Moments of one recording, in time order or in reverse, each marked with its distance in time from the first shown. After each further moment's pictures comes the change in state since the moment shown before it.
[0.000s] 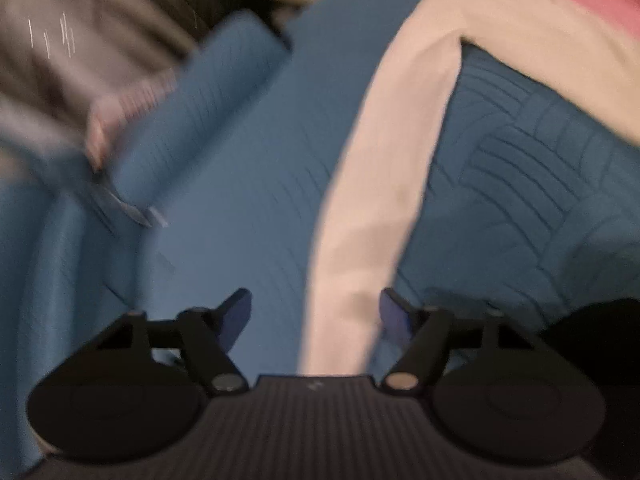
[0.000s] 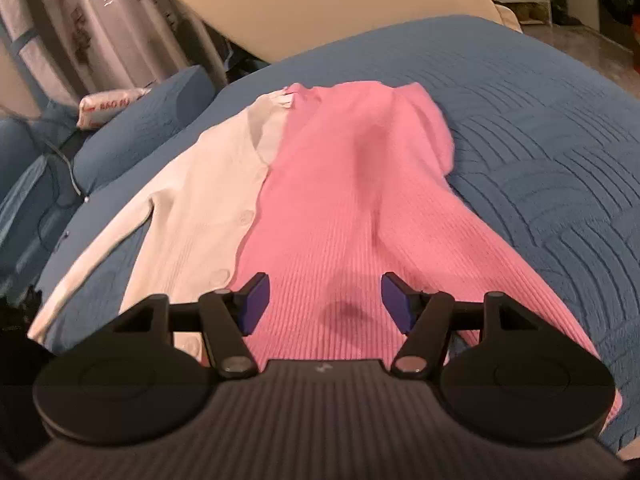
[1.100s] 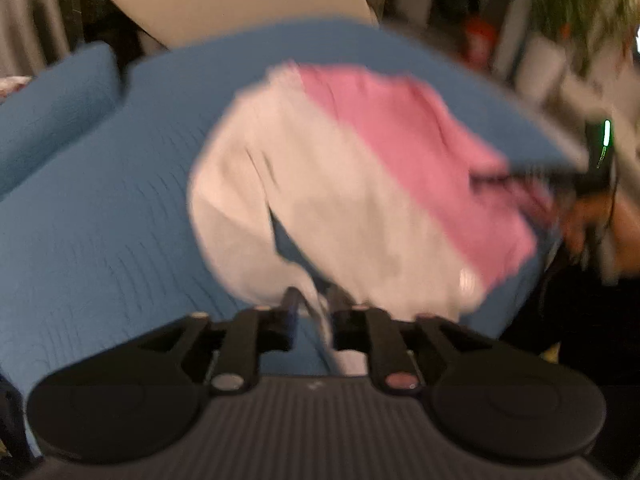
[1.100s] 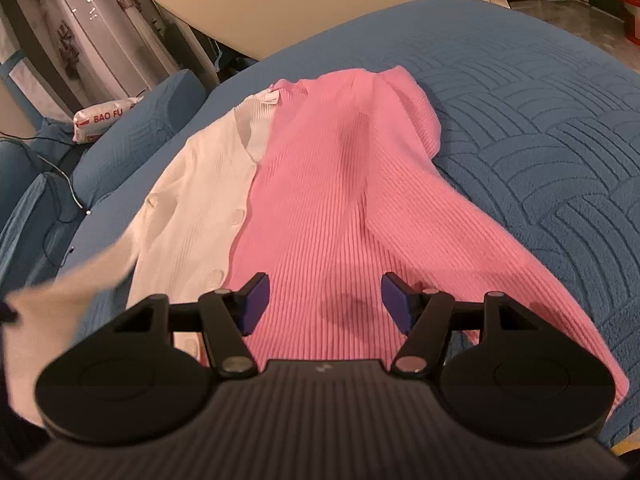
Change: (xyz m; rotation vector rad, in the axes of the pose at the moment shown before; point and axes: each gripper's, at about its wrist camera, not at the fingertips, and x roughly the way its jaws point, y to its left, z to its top) left arm -0.100 -0.074 0.040 0.001 -0.116 -0.577; right arm 0.029 0.012 -0.002 0.049 0.037 0.016
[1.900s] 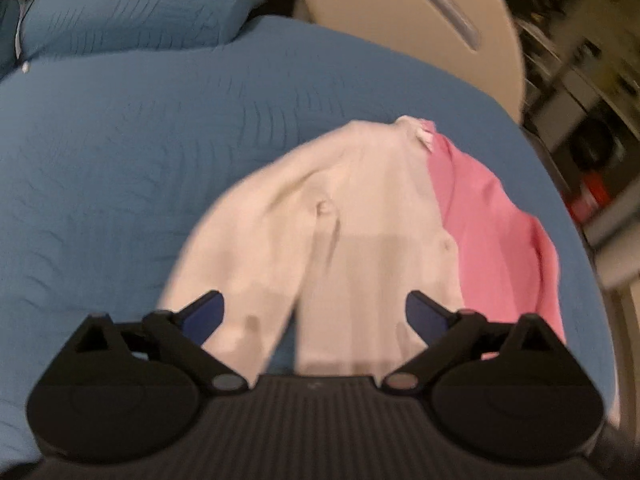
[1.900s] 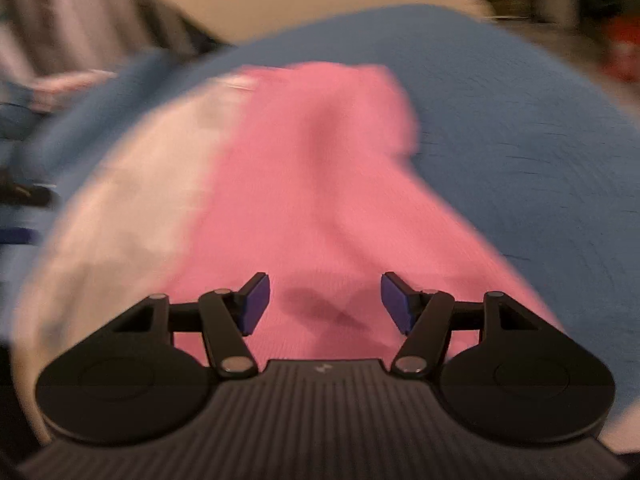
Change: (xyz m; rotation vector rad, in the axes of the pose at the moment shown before) left arm 0.113 0.044 0.081 -0.681 -0.158 0.136; right arm 0.010 -0.002 -0.002 -0.050 -0.012 -0.308
